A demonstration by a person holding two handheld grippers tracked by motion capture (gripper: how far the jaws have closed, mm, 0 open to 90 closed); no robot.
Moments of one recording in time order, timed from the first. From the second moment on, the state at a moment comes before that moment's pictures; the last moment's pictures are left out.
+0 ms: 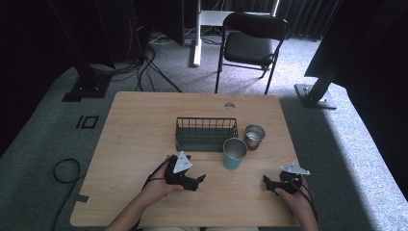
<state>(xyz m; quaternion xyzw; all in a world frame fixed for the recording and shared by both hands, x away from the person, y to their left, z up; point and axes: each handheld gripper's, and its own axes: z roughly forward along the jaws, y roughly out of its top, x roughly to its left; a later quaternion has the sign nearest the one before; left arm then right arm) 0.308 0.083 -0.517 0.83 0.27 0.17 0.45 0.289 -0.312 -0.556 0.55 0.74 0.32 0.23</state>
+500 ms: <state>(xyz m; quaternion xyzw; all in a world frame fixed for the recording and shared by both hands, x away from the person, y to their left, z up) 0.316 0.050 -0.513 0.83 0.26 0.16 0.46 0.289 -0.312 -0.556 0.55 0.74 0.32 0.23</state>
